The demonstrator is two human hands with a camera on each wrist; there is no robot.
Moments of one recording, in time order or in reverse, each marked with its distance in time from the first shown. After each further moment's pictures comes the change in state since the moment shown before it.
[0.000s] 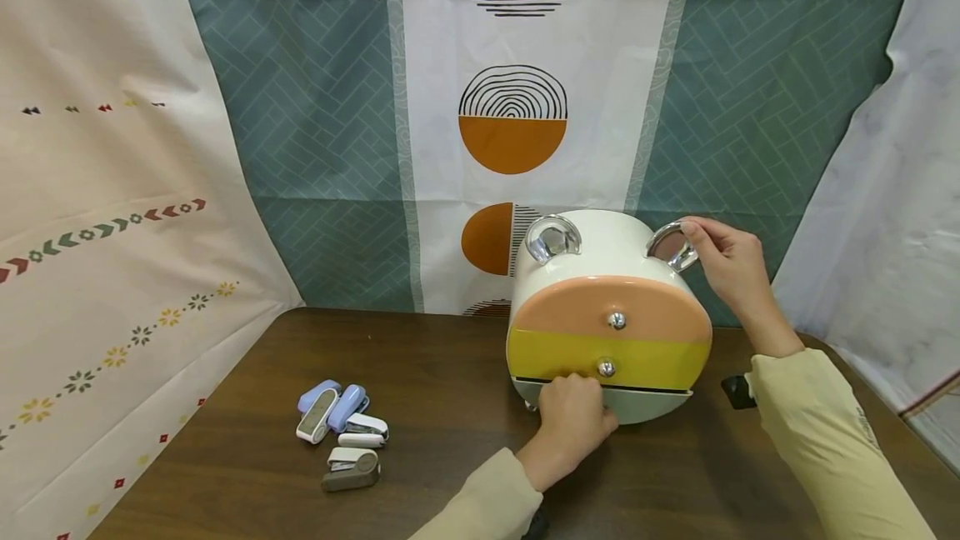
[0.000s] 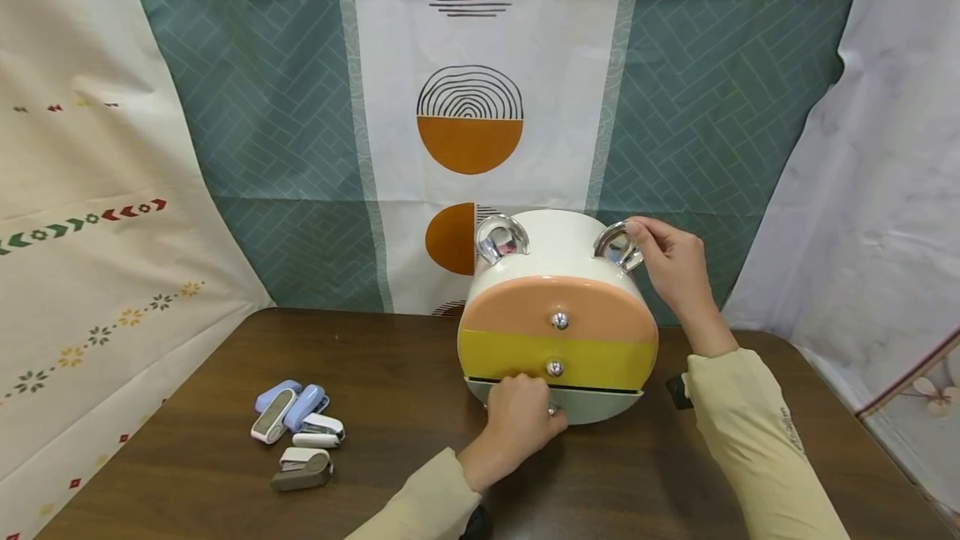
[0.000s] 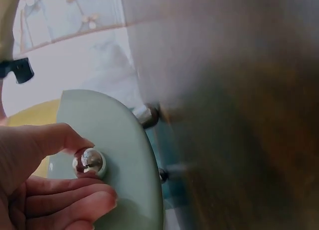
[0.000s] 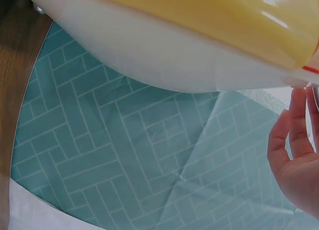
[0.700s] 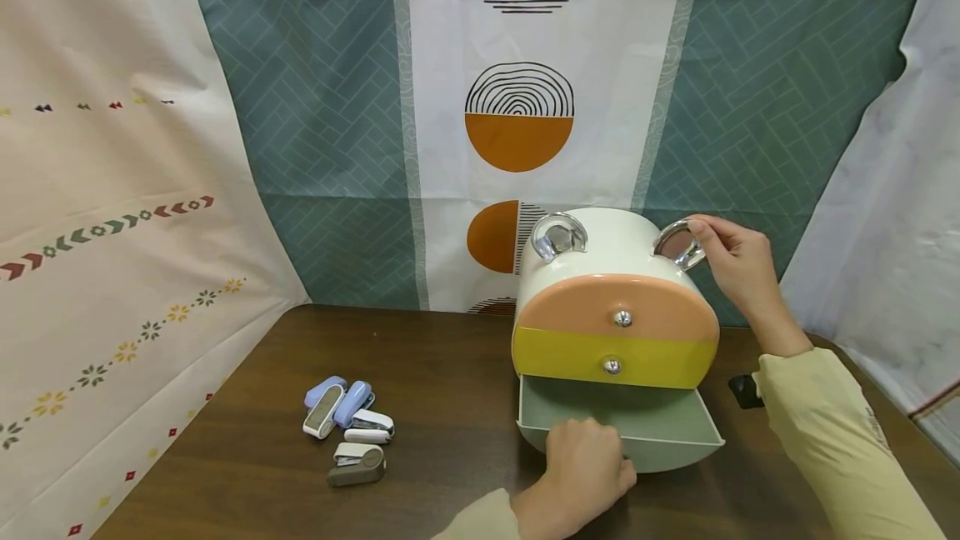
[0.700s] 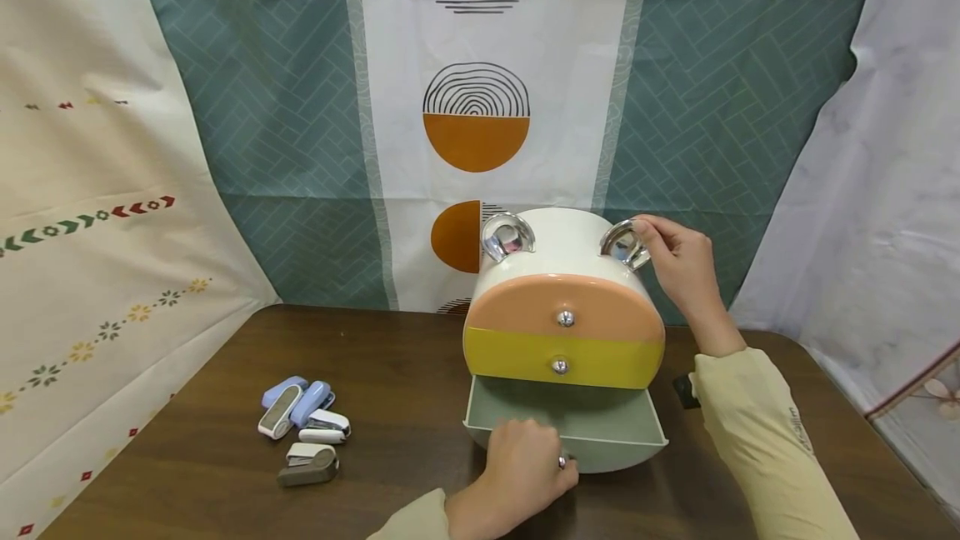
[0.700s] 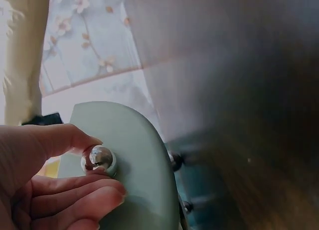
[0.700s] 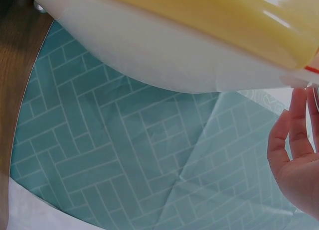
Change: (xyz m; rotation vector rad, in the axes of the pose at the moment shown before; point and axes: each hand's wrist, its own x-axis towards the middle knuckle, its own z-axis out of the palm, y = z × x) left_hand -0.045 0.010 -0.028 0.011 0.022 0.147; right_hand 0.000 0.003 0.002 0.023 0.020 -0.002
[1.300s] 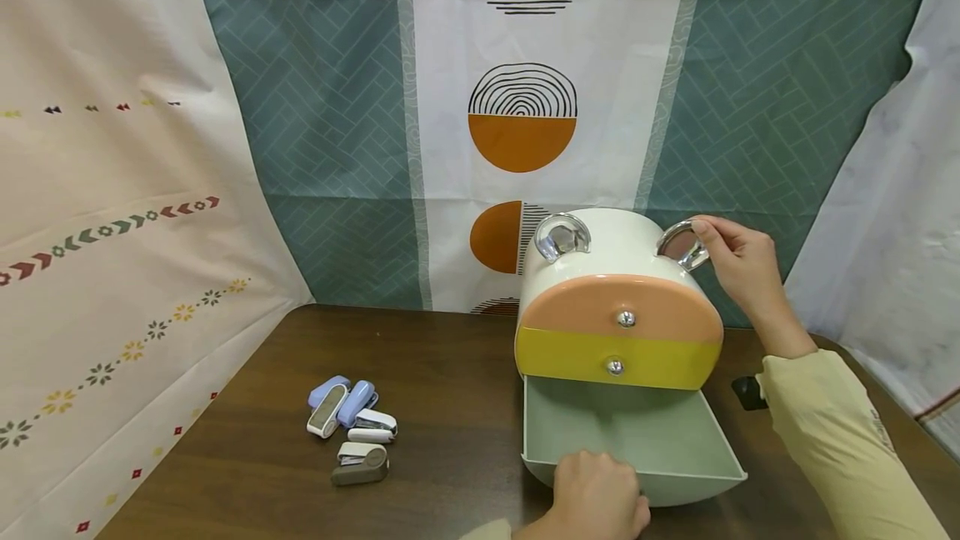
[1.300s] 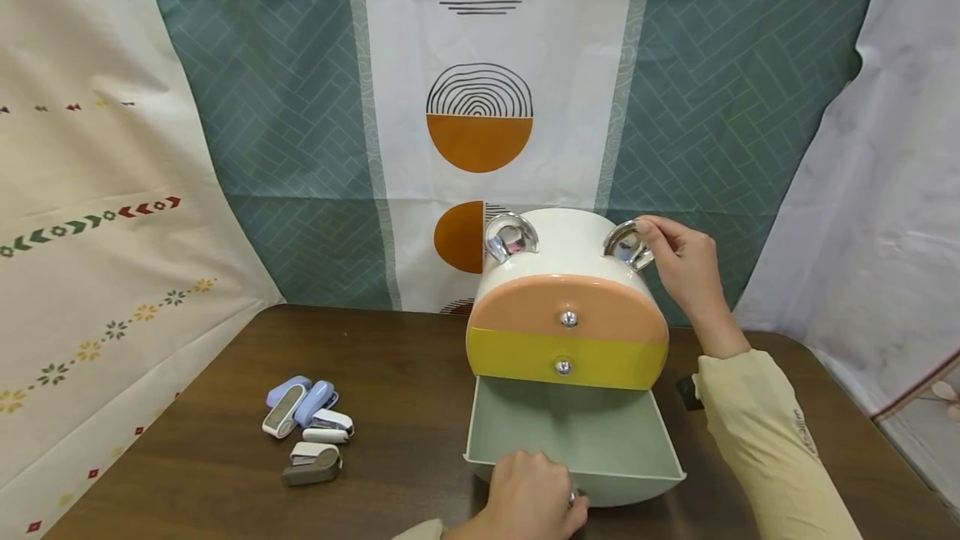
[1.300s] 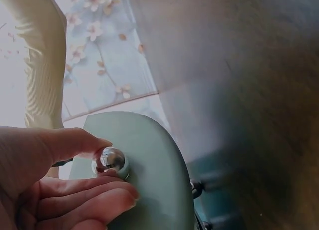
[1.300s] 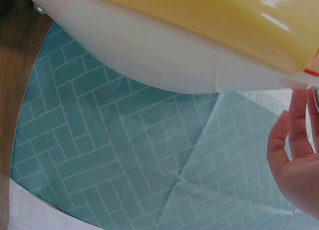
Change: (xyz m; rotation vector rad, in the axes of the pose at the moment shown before) left_hand -0.016 0.016 -0.022 0.009 -0.225 0.040; right_hand -0.001 -0.003 -0.001 -0.007 -0.003 0.021
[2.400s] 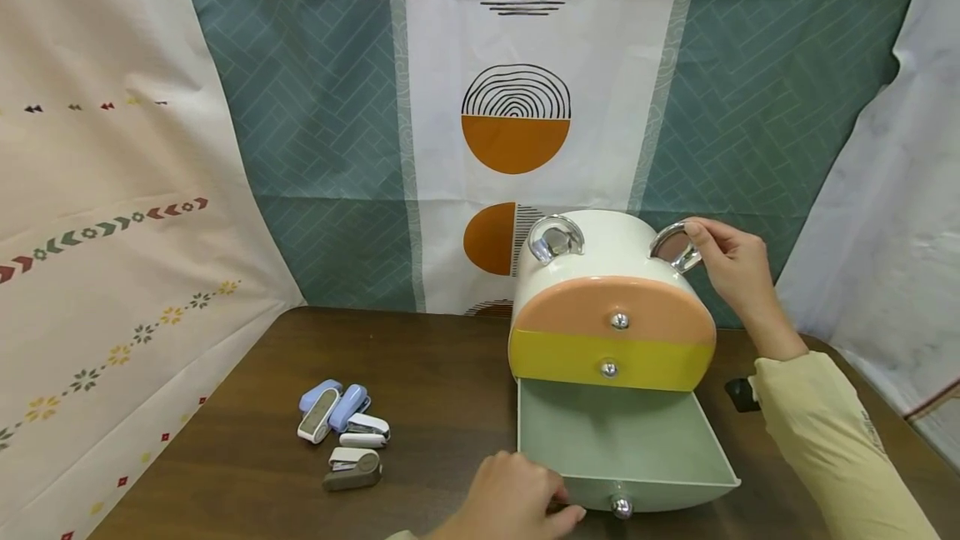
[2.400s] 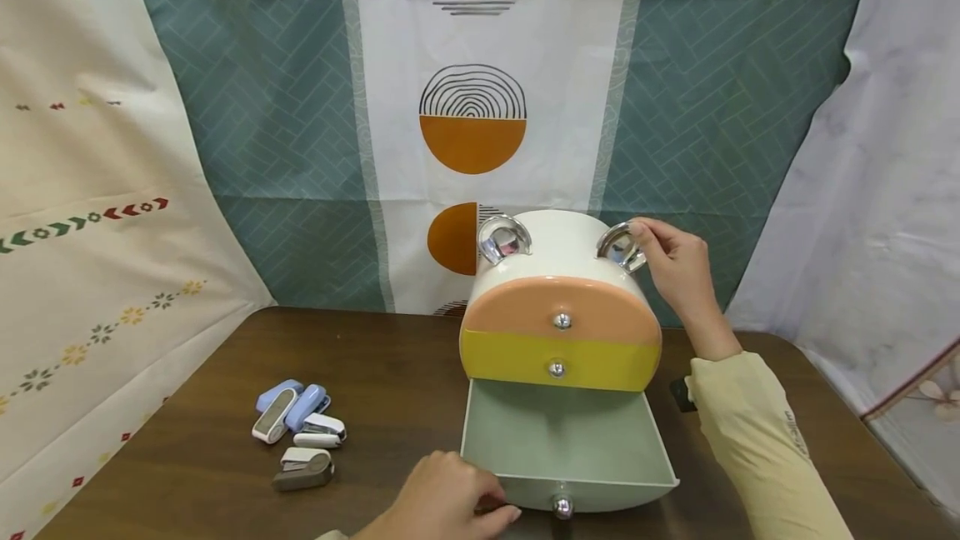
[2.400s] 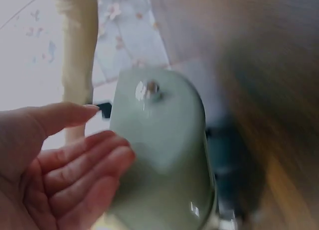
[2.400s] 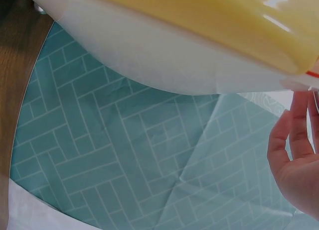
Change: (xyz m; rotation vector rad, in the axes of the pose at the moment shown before) left_hand -0.039 -0.071 -0.023 -0.337 -0.011 0.157; right_hand -0.001 0.000 0.000 0.014 -0.023 0.010
